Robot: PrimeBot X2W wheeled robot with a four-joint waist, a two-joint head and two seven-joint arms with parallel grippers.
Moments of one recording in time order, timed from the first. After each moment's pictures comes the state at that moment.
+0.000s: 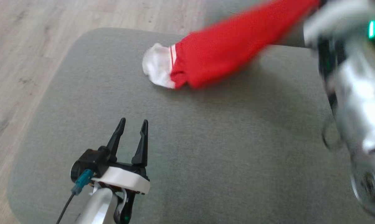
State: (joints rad) left arm -0.24 0.07 -0.35 0.42 -0.38 -0.09 -0.25; right arm -1.19 -0.10 0.08 1.27 0.47 0.13 -0.22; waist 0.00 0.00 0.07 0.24
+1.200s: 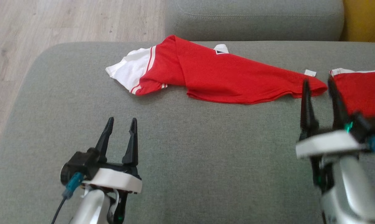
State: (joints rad) left arm -0.21 0.07 -0.26 0.38 -0.33 -0.09 -0.25; right arm -0.29 -0.06 -0.01 0.35 0.18 0.13 -0.26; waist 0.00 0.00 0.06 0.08
